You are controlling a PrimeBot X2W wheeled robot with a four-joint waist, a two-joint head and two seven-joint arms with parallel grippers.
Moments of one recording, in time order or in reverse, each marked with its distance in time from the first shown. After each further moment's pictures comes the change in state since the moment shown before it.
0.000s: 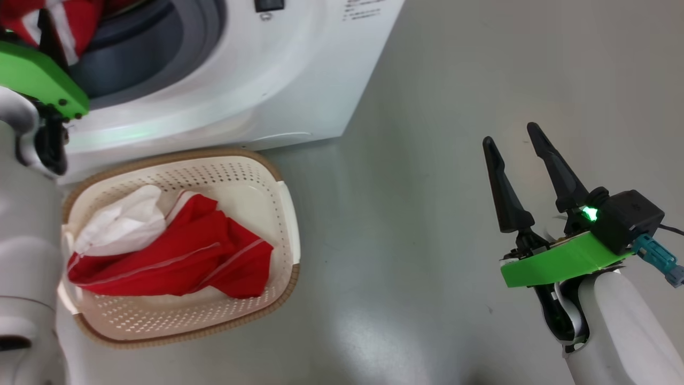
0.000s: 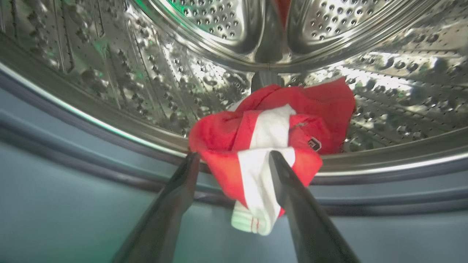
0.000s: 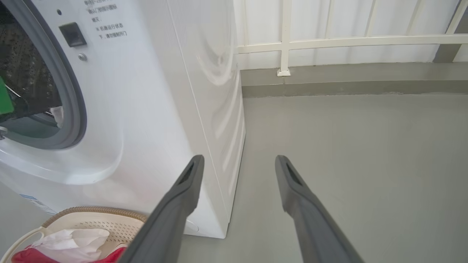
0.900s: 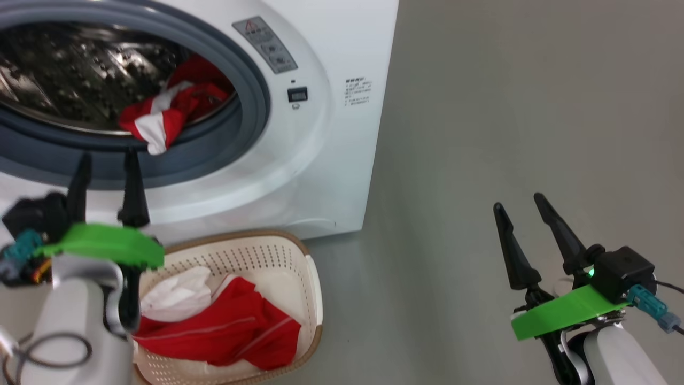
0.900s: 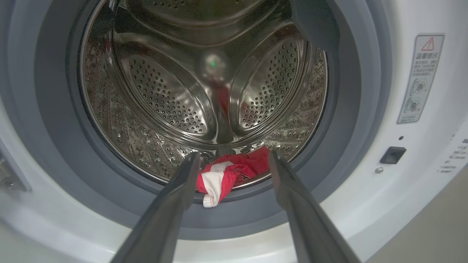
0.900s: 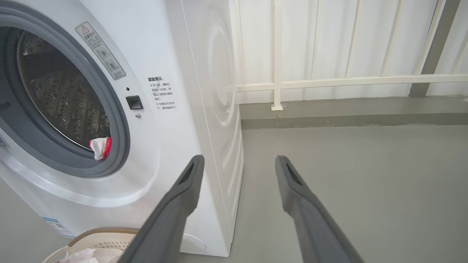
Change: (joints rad) left arm 0.710 -0.071 0.001 -0.700 0.032 -0.017 -0.109; right arm 0.176 0.000 -0.036 0.041 -0.005 0.000 0.000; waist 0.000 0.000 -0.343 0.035
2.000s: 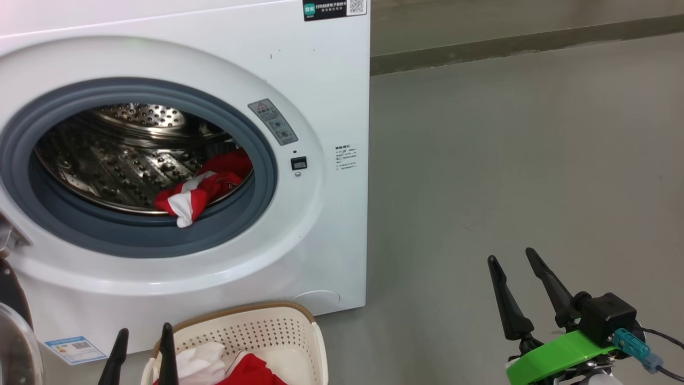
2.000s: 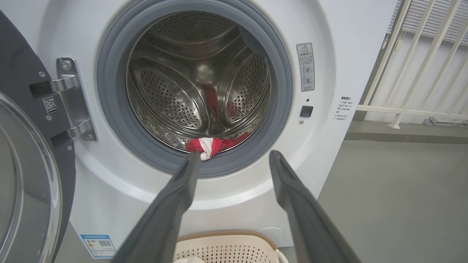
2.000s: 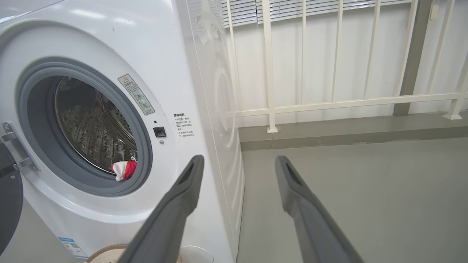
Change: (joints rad) left arm 0.646 -0.058 0.012 -0.411 0.061 0.002 -0.050; right arm 0.119 0.030 -0.001 0.030 0.000 0.000 0.000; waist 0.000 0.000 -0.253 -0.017
